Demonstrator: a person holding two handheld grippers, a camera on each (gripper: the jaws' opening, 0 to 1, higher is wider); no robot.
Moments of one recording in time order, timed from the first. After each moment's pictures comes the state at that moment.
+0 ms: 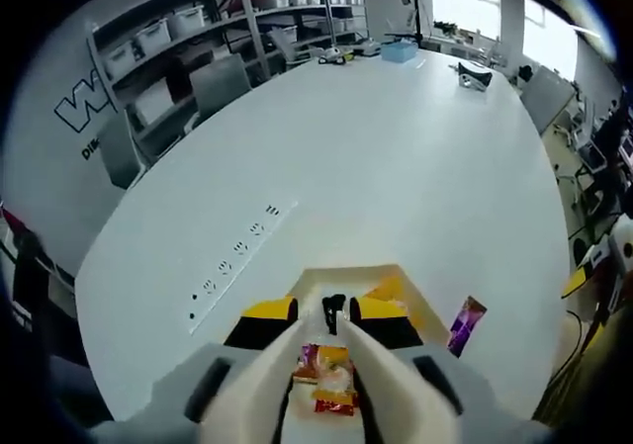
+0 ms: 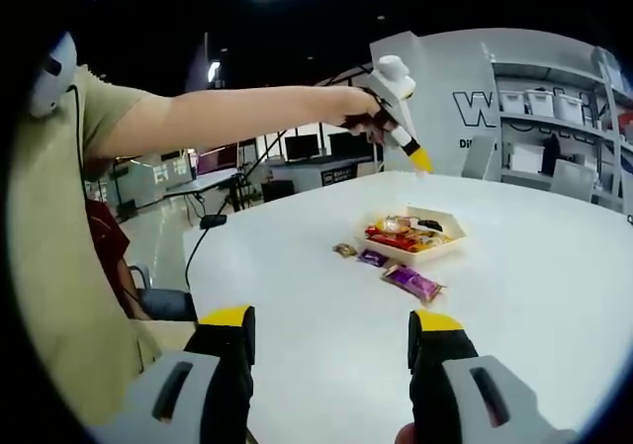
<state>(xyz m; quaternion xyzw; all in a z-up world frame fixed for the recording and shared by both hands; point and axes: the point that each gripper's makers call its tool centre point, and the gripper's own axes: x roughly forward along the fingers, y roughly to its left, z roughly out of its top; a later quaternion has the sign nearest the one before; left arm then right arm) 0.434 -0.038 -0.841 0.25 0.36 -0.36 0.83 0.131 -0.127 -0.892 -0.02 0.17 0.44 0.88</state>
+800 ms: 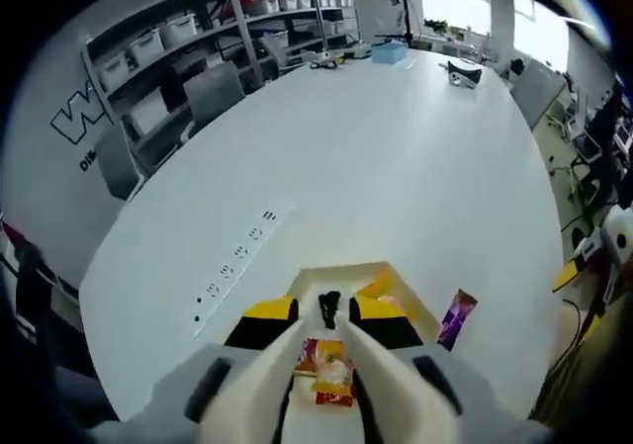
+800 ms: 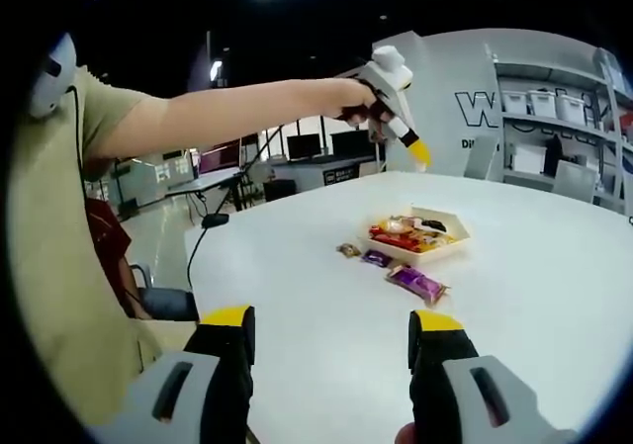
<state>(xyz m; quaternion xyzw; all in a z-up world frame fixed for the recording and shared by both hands) 0.419 -0.038 -0.826 0.26 0.35 -0.37 0.82 0.129 -0.123 -0.893 -0.02 0.17 0.44 0.88</state>
